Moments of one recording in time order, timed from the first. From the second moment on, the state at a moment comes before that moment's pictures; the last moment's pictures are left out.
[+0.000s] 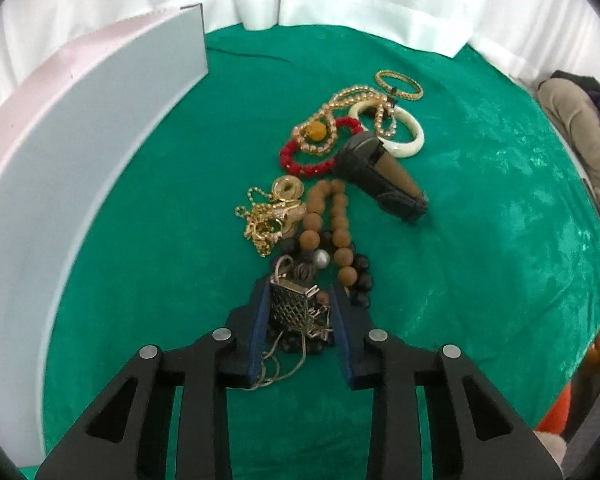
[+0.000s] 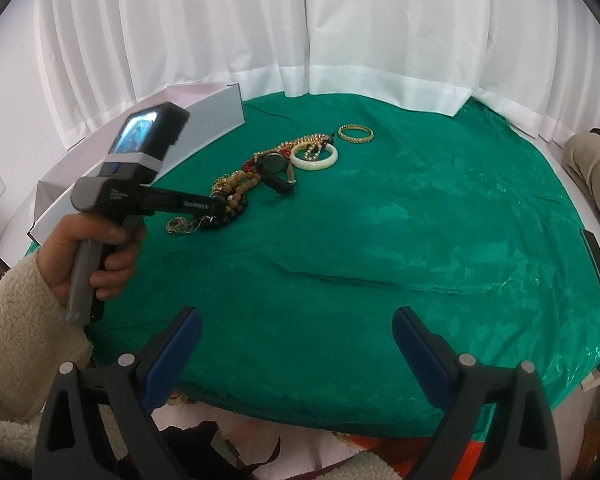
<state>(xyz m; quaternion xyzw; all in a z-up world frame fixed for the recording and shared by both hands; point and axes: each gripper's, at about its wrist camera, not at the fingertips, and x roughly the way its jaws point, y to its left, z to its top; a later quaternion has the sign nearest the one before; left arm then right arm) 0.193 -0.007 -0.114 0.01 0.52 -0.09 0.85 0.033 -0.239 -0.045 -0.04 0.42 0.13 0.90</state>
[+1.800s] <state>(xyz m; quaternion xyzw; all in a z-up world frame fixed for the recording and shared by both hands) 0.147 0.113 0.040 -0.12 0.42 -0.08 0.90 0.271 -0.137 -0.104 -0.16 0.50 0.24 0.82</state>
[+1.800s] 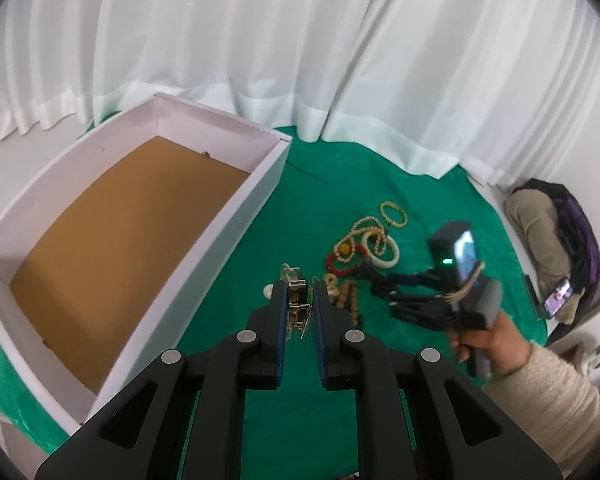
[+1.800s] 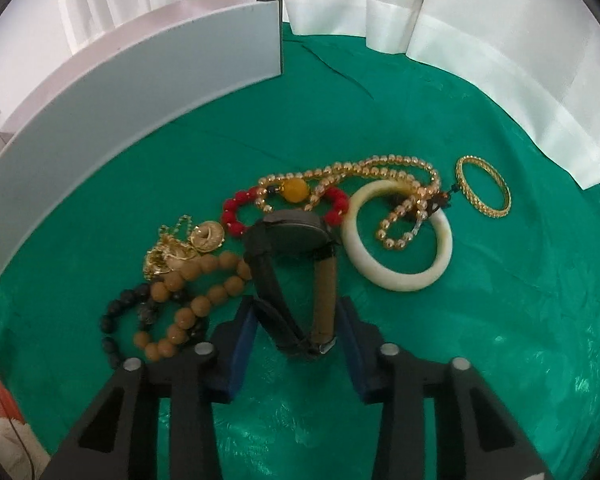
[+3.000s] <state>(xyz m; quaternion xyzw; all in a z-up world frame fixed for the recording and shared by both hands) 0.151 0.231 0.099 -0.15 0.38 0.02 0.91 0.236 -0.021 0.107 -0.12 0.37 0.38 0.84</state>
